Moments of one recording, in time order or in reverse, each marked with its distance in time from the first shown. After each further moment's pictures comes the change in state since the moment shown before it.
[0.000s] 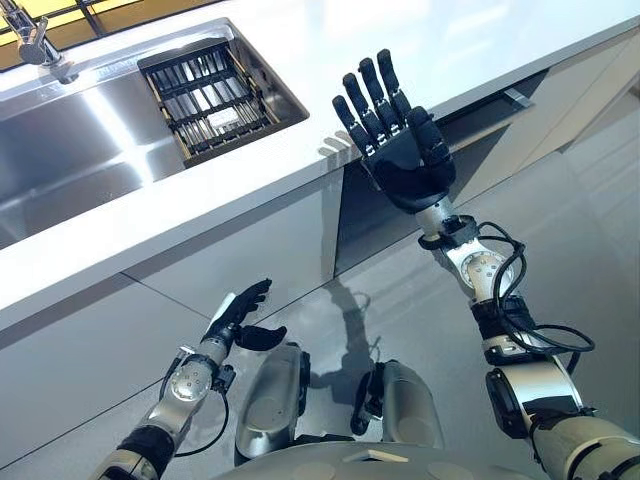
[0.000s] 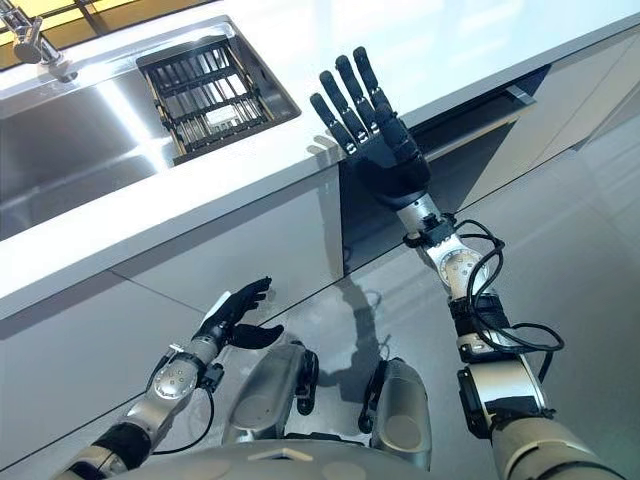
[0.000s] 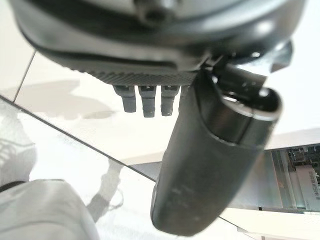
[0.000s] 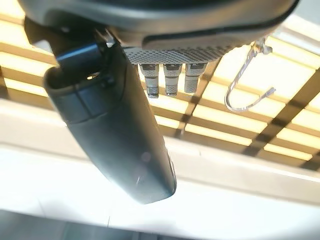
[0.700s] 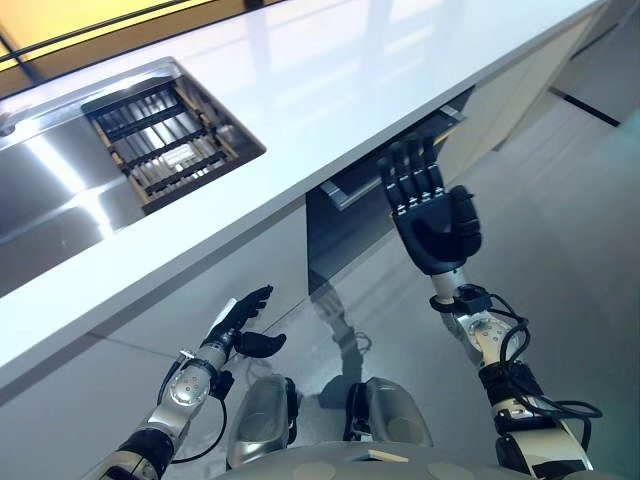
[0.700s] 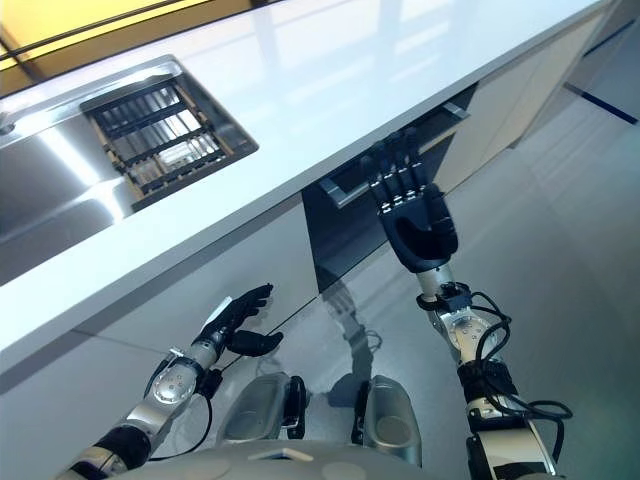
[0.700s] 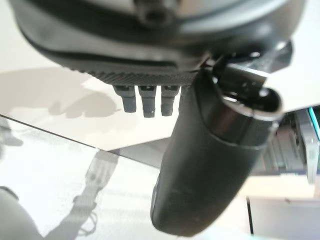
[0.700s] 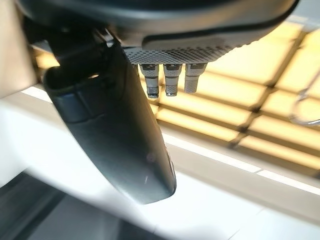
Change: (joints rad) left arm -0.002 -0.019 0.005 0.094 0.041 -0.037 -0.029; right arm 0.333 0.050 -0.055 -0.050 0.129 -0.070 0.213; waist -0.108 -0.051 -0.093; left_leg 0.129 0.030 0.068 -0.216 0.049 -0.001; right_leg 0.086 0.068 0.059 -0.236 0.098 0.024
